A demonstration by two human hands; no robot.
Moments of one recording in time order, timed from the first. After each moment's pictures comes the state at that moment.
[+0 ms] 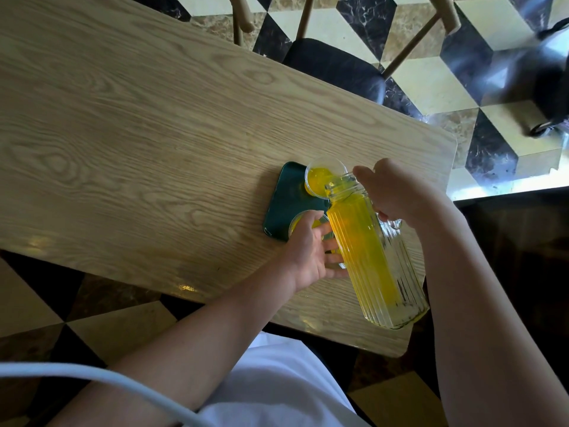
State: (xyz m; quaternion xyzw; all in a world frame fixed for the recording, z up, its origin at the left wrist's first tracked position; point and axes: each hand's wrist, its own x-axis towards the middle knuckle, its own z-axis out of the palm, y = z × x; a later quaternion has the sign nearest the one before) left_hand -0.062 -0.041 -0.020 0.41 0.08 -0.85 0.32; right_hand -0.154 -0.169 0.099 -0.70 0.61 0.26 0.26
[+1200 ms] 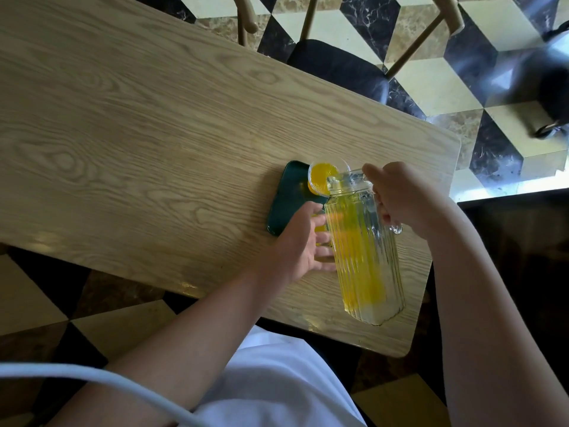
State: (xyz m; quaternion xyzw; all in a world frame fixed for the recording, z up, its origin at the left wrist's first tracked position) left_hand -0.043 -0.049 0.004 0.49 0.03 -0.82 0.27; right_hand -0.158 -0.153 0.108 -0.58 0.70 0.07 0.42
